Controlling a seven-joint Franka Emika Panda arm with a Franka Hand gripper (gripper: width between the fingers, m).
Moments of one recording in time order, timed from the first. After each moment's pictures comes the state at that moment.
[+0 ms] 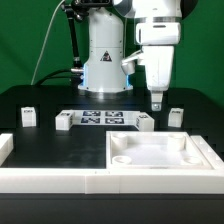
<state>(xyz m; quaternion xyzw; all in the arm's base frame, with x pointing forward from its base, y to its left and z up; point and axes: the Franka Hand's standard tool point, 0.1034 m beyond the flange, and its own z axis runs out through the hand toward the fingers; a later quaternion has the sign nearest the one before) 0.465 0.081 0.073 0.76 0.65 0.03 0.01</state>
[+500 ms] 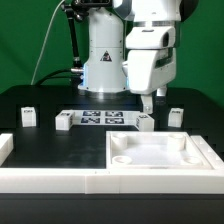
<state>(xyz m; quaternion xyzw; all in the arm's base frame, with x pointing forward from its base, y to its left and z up) 0.457 0.082 0.070 0.91 0.42 0.04 -0.01</state>
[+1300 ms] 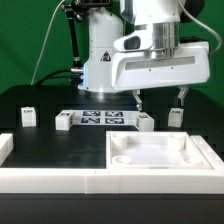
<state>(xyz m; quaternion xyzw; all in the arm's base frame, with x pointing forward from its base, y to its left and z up) 0.433 0.104 0.063 1.00 -0.06 0.03 -0.05</state>
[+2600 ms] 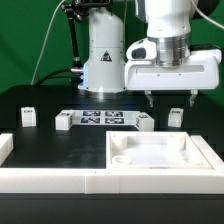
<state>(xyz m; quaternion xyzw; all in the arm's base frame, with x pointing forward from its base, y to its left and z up) 0.378 0.135 0.049 0.98 -0.15 -0.13 -0.07</state>
